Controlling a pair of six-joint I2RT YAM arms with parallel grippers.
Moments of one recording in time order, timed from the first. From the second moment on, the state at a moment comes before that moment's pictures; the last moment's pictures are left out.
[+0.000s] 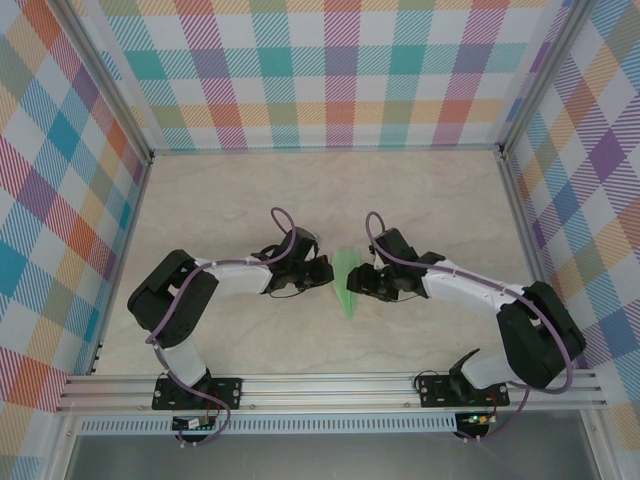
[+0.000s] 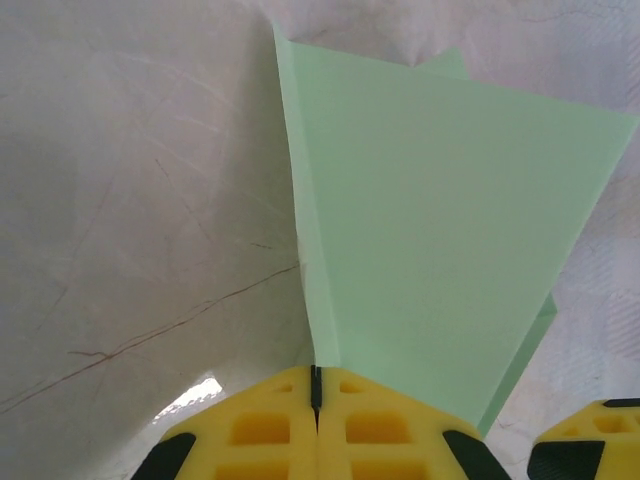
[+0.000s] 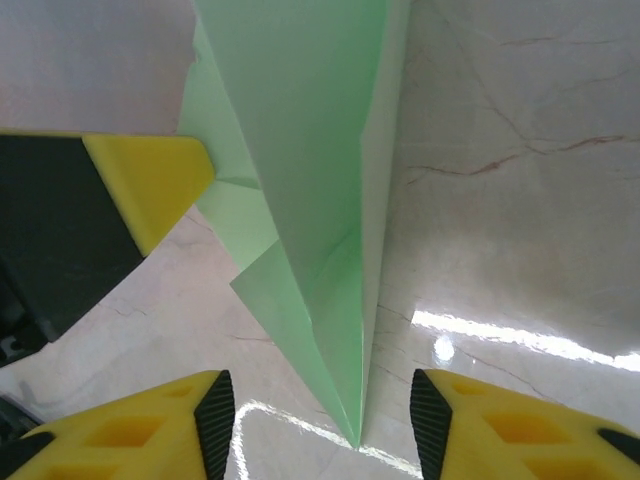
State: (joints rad) left arm -0.70 1.74 0.86 0.04 0.28 -0.86; right arm 0.65 1.42 0.76 -0.38 -0.32 0.79
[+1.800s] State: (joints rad) left arm -0.68 1.67 0.86 -0.10 0.18 -0.88; right arm 0.79 1.69 0.98 -0.53 -0.08 0.77
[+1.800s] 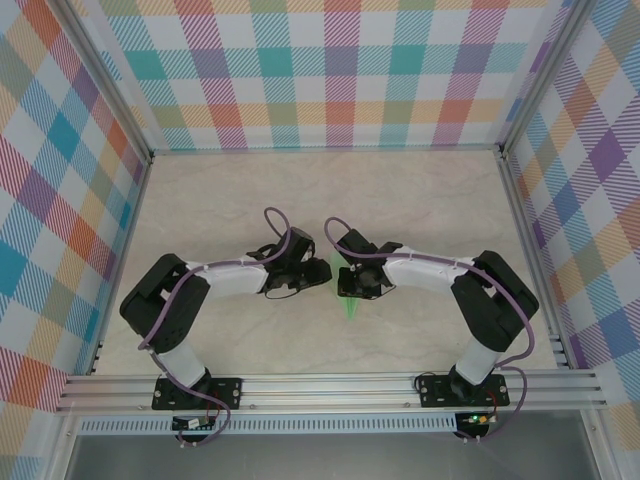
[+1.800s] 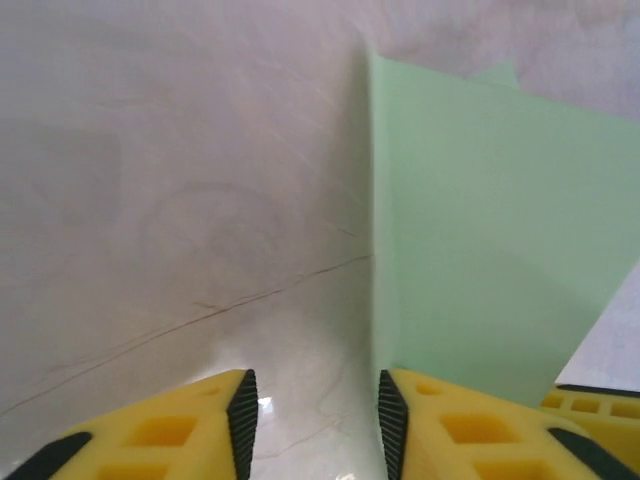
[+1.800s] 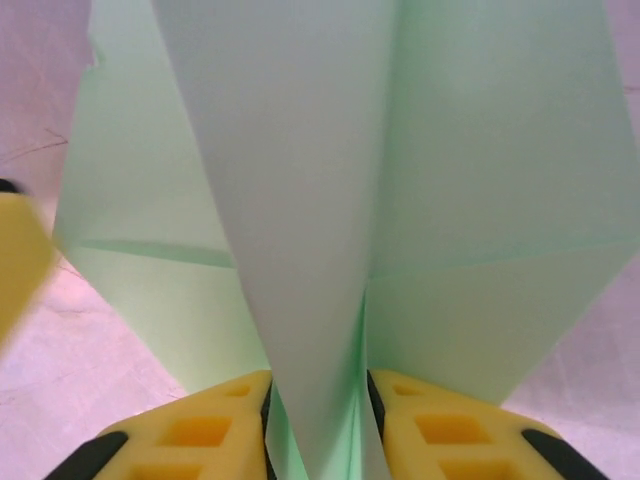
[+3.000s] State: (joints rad) left arm -0.61 1.33 0.80 -0.57 -0.24 -0.99; right arm 0.78 1.88 1.42 -0.74 0.10 0.68
